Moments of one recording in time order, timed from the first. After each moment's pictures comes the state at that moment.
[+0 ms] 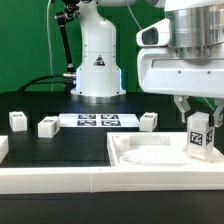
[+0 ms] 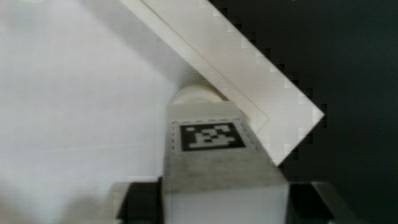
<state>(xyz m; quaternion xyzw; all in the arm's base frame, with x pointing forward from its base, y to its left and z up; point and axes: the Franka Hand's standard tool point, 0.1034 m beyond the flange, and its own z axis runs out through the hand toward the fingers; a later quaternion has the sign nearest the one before) 0.635 0.113 0.089 -0.90 0.44 0.04 0.06</state>
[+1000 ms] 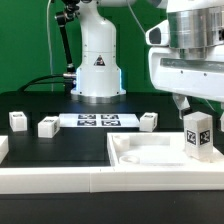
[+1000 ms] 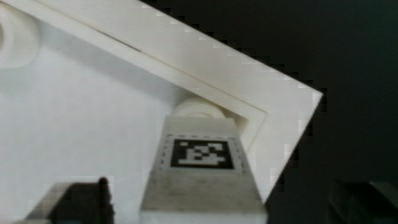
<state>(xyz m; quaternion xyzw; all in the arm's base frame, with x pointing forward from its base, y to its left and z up) 0.634 0.118 0.088 -0.86 0.51 0.05 0.06</state>
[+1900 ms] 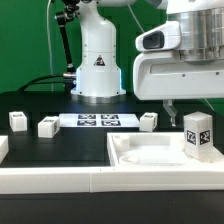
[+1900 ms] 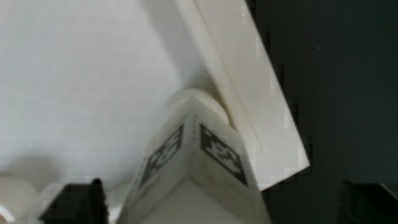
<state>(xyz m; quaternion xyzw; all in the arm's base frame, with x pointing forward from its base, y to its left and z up) 0.633 0.117 0.086 -0.98 0.18 0.02 0.07</state>
